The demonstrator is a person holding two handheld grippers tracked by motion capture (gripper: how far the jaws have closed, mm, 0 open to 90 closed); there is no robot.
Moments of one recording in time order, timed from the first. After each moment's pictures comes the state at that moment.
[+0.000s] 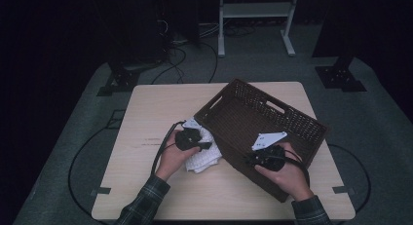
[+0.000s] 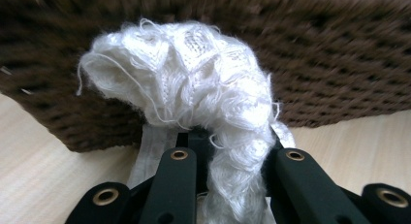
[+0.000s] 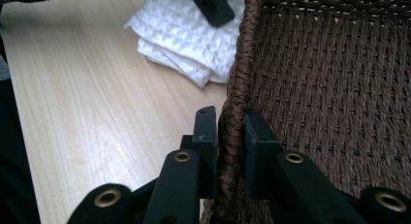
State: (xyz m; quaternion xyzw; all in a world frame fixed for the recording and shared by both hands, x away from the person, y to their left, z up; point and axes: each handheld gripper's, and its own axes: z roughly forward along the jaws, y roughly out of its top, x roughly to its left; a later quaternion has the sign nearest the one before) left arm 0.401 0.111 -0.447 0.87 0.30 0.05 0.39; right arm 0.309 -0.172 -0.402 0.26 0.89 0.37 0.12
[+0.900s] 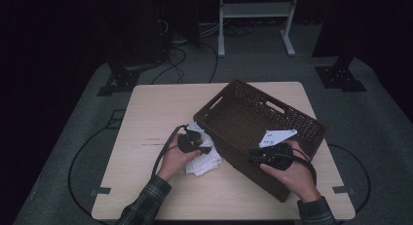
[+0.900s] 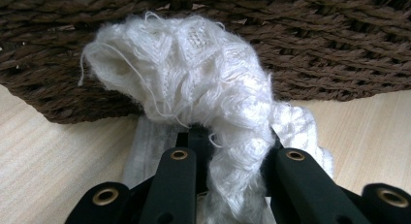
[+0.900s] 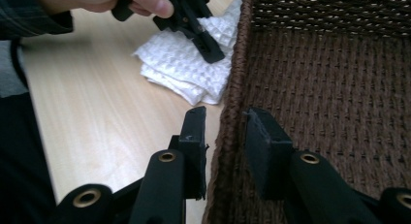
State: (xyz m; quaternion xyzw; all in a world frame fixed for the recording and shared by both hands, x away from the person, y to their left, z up) left arm 0.406 0.109 -0.467 0.88 0.31 0.03 0.36; right arm 0.301 -0.185 -0.382 0.27 0.87 0.39 0.12
